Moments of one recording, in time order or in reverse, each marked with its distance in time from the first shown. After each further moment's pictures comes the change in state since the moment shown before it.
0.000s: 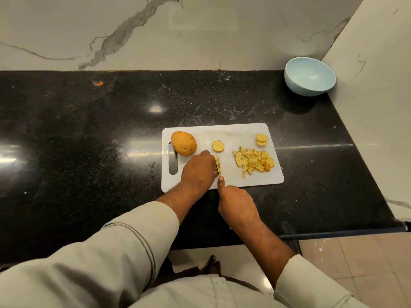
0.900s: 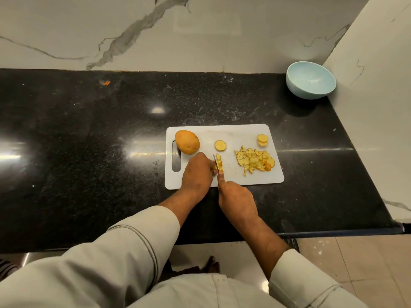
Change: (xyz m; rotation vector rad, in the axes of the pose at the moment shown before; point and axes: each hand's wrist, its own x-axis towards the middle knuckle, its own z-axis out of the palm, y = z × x) left_hand -0.013 -0.010 0.010 -0.288 0.095 -0.101; right_hand -0.003 -0.004 0.001 0.049 0.163 -0.014
